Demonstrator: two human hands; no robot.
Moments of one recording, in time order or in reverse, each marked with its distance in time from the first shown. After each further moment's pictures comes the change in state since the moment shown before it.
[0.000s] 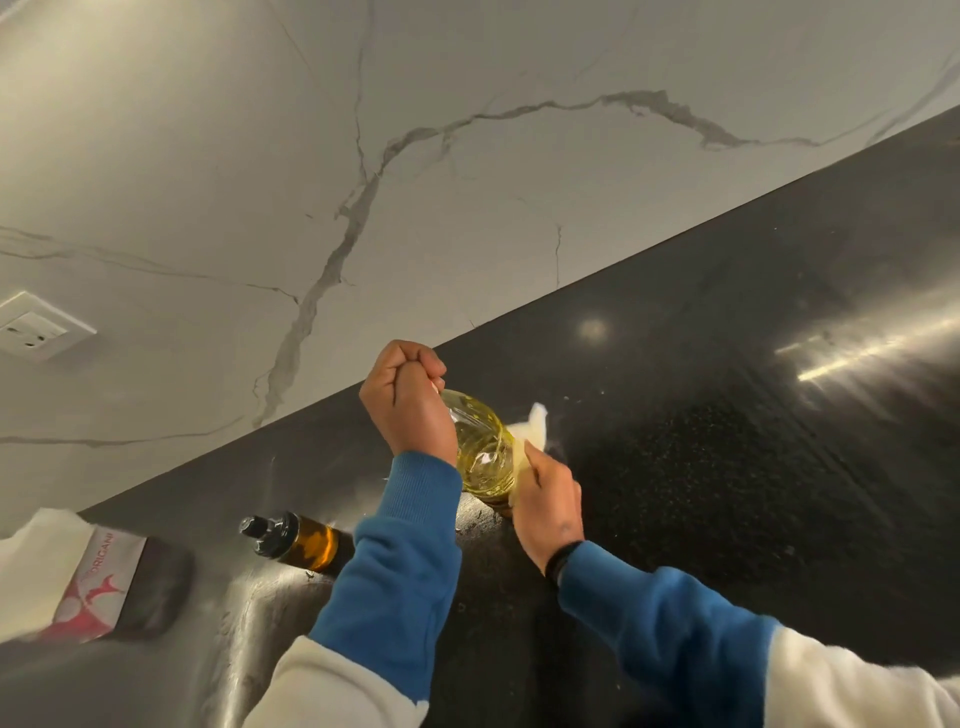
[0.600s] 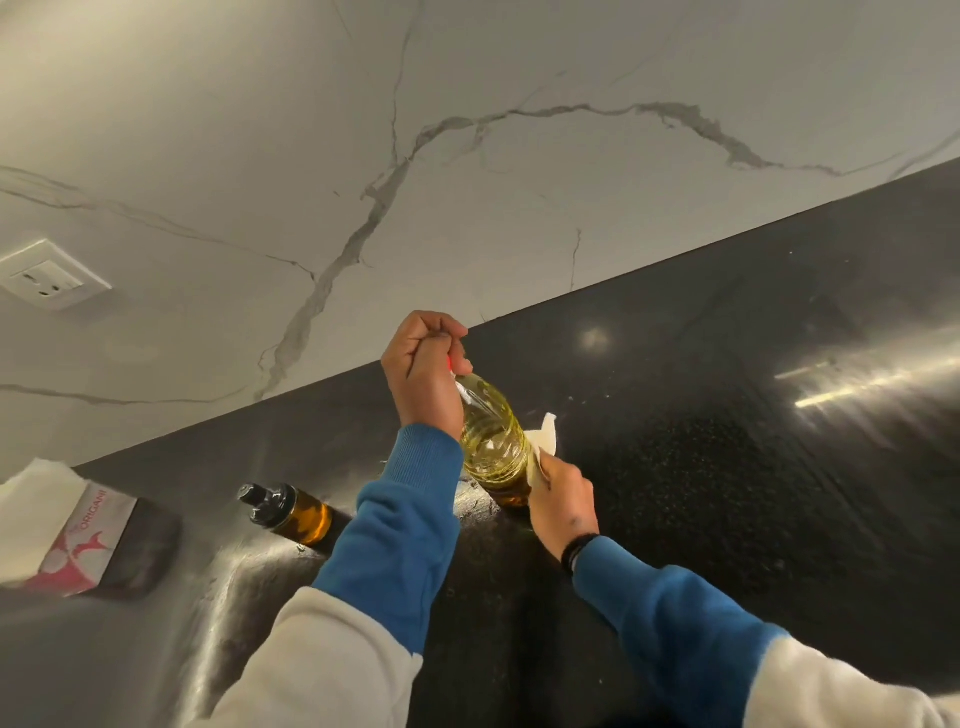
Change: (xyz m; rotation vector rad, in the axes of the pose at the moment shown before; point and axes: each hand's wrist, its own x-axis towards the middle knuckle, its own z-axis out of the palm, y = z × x) left_hand 0.006 -0.001 -0.005 -0.037 -0.111 -0.036; right_hand 0.016 0.025 -0.013 -0.258 -0.080 0.018
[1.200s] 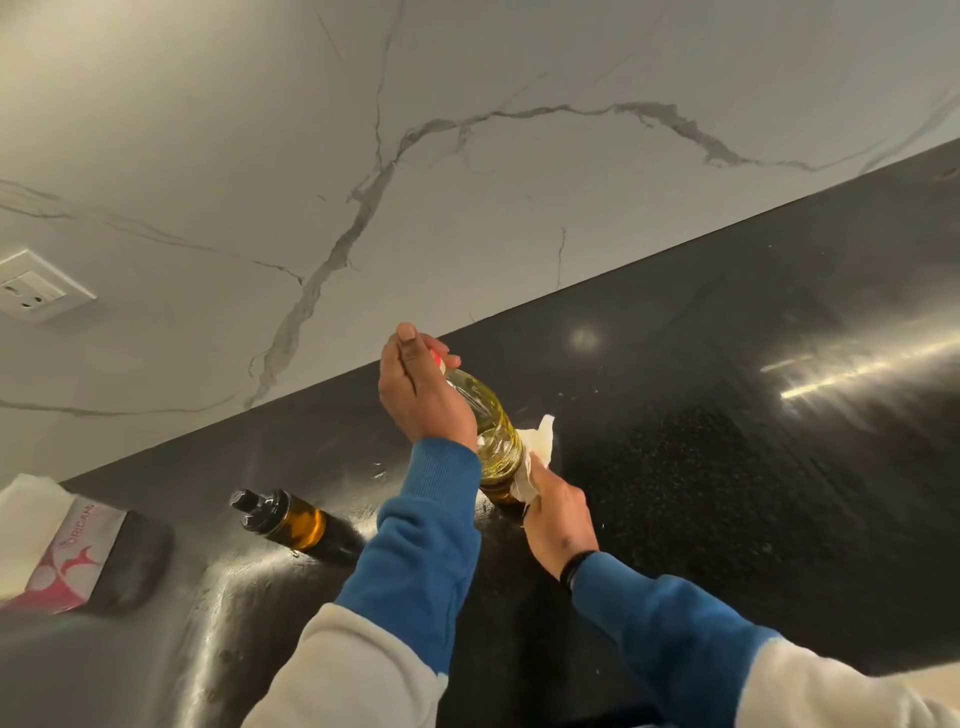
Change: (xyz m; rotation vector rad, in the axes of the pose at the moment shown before) left_hand -0.021 -0.009 0.014 0.053 0.312 0.051; right_hand -0.022 0.008 -0.001 -0.138 -0.037 -0.073
